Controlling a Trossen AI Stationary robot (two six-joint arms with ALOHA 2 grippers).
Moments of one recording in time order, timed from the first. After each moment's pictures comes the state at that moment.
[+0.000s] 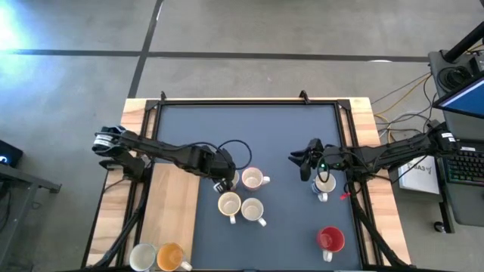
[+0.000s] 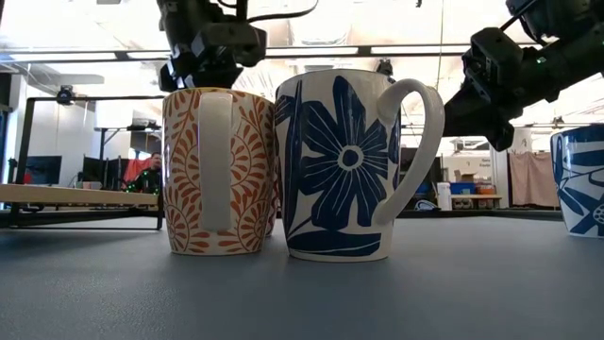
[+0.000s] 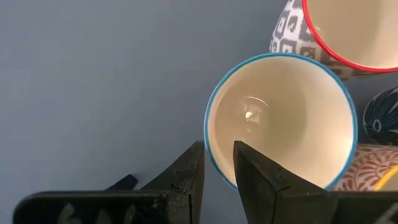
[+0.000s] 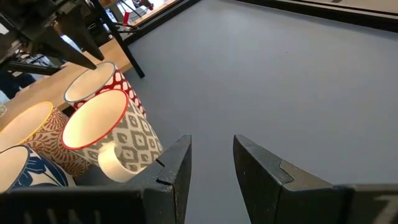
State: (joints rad) left arm -0.16 1.65 1.29 -0.94 -0.28 -0.74; right arm 0.09 0.84 0.29 0.13 0.36 0.58
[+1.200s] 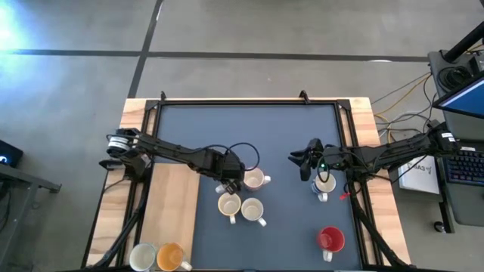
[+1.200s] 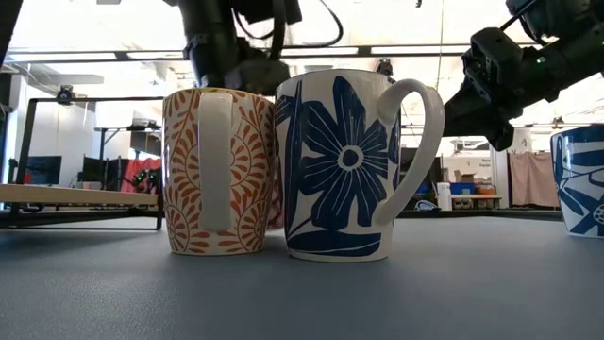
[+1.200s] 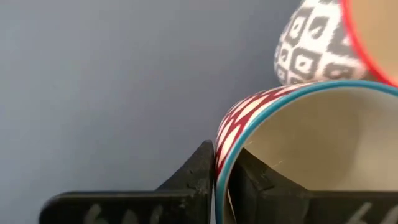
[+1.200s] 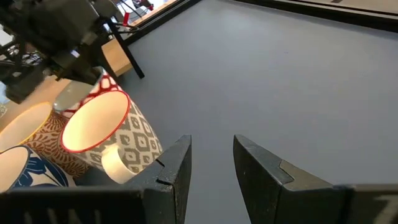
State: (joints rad) left arm -0.13 1.79 1.33 -0.86 -0.24 -0.78; right arm 0.09 0.84 0.29 0.13 0.36 0.58
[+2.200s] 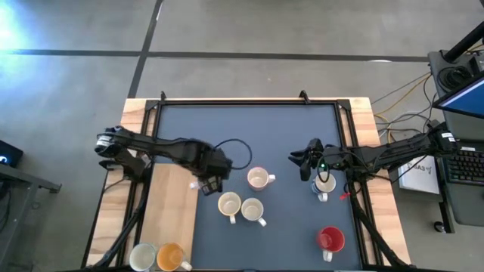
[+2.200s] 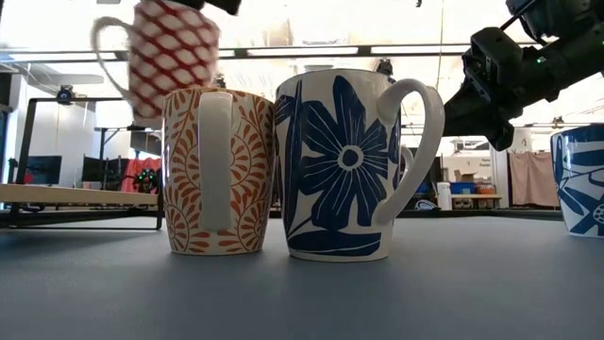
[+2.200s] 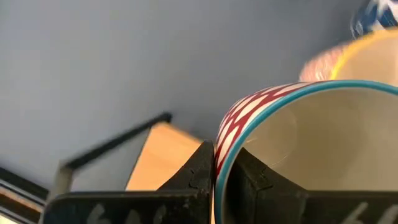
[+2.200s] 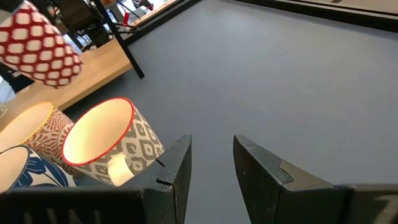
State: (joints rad) left arm -0.20 1.67 1.62 -1.44 -0.18 -0.61; right arm 0.09 0.84 0.29 0.13 0.36 0.58
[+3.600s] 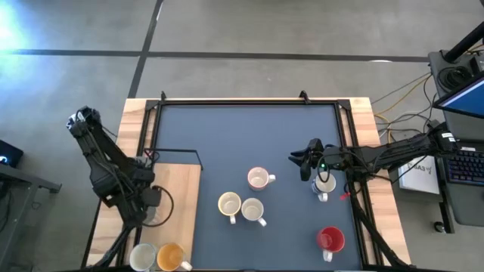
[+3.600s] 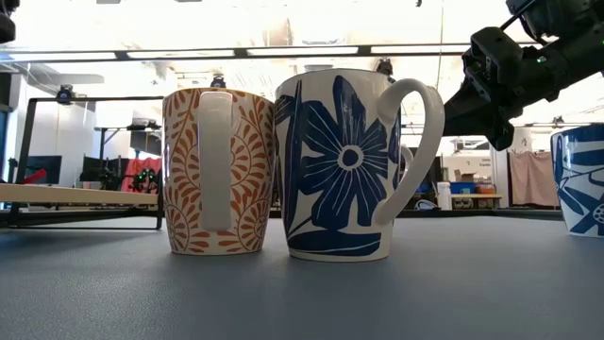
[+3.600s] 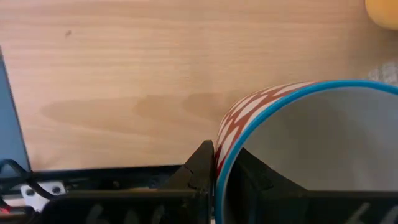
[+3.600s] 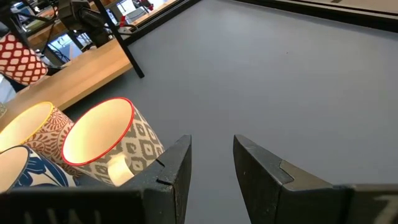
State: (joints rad) left arm -0.97 1.09 0.98 -1.32 -0.07 -0.89; right arm 0.09 0.84 0.29 0.13 0.36 0.58
